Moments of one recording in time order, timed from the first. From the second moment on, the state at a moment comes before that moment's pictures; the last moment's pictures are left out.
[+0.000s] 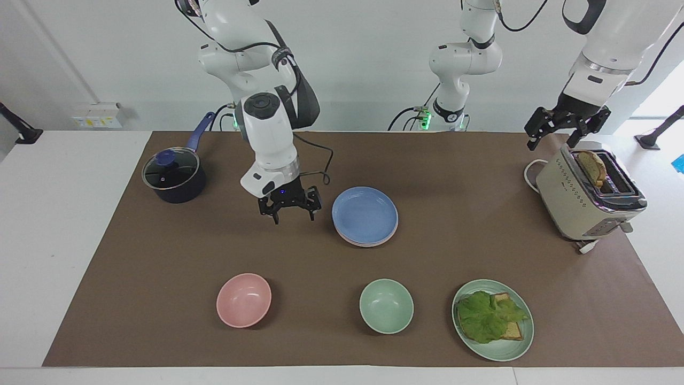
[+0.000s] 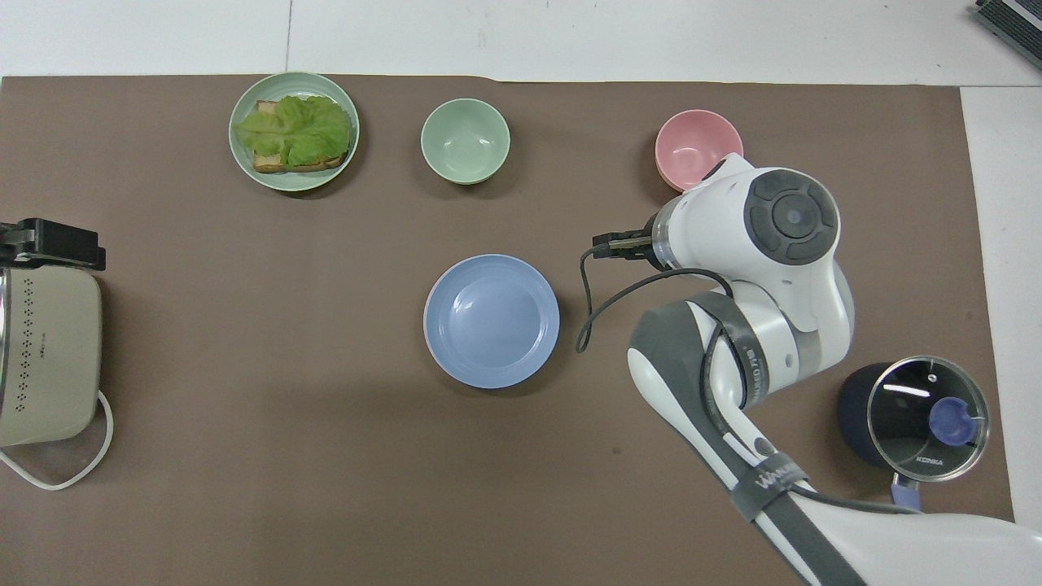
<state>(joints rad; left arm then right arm) -0.01 -0.05 -0.04 -1.60 0.01 1.61 -0.05 0.23 0.21 0.11 -1.82 -0.02 2.22 0.32</state>
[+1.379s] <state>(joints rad) -0.01 -0.05 -0.04 -1.60 0.01 1.61 -0.05 0.03 -0.04 0.07 -1.51 -0.03 1.61 0.40</state>
